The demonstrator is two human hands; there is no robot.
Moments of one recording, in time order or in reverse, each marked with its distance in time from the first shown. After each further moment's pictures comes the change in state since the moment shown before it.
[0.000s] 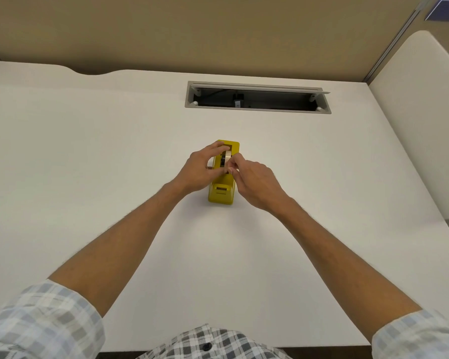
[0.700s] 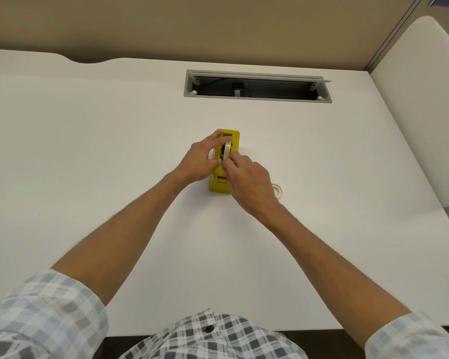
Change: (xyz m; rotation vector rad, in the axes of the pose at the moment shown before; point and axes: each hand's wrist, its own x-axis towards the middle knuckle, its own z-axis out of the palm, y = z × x) left_hand -0.006 0.011 -0.001 0.096 -0.049 -0.055; right_hand -0.021 -0.028 0.020 -0.297 0.244 -0.063
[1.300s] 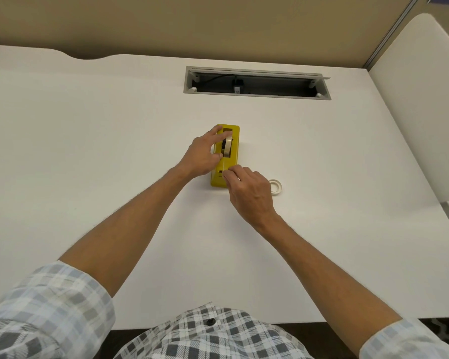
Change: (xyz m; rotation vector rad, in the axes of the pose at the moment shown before) left_hand -0.001 0.010 0.002 0.055 0.017 -0.054; right_hand -0.030 -0.007 0.015 -0.002 0.141 -0.019
